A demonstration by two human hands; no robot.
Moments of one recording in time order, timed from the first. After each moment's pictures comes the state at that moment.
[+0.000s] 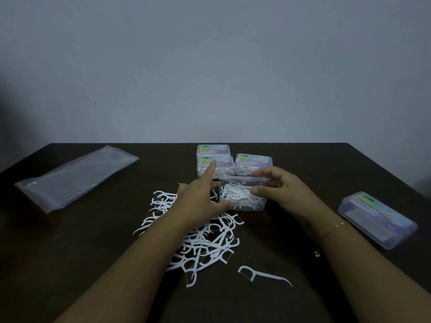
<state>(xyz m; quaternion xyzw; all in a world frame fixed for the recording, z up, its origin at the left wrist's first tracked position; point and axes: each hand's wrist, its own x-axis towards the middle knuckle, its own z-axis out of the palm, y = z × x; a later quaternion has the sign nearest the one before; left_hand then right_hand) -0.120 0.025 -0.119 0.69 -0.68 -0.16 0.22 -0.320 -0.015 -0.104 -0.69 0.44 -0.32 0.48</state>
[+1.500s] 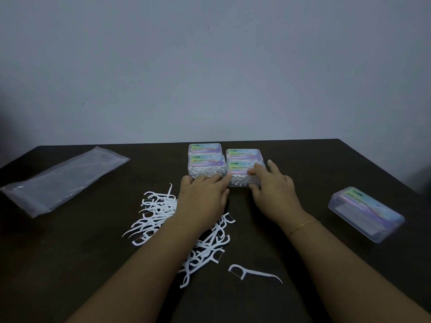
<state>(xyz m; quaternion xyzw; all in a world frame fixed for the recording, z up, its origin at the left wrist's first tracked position) -0.147 0.015 -0.131 0.68 -0.72 0.10 0.11 -0.305 -0.028 -0.129 -0.78 0.58 -0.22 0.08</state>
